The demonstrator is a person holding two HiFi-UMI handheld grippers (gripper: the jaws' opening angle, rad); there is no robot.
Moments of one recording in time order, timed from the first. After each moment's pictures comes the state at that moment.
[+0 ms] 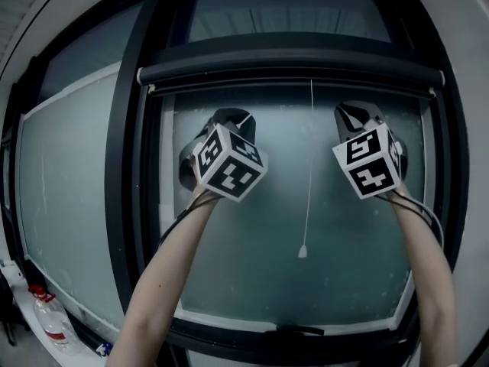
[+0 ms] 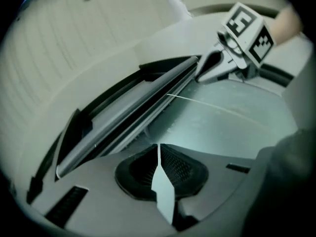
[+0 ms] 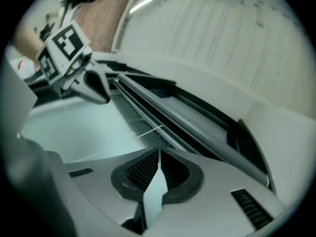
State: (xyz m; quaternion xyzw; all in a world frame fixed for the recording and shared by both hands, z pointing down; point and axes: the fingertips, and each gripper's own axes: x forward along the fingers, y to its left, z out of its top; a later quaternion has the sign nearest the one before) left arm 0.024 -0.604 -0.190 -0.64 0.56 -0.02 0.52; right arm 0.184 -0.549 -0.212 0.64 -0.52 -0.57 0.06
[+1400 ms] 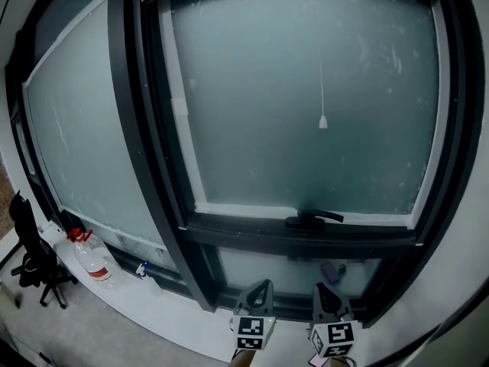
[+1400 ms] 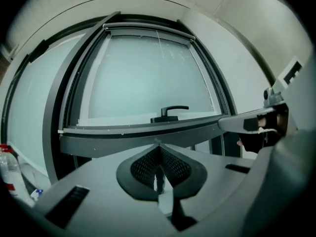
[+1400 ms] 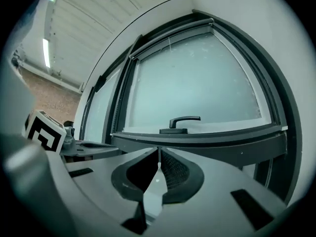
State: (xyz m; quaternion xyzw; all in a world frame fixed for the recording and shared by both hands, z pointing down) left arm 0.037 -0.485 0.469 -0.84 0.53 -0.02 0.05; right arm 0.162 -0.445 0.440 0.59 -0.80 -0.04 0.00
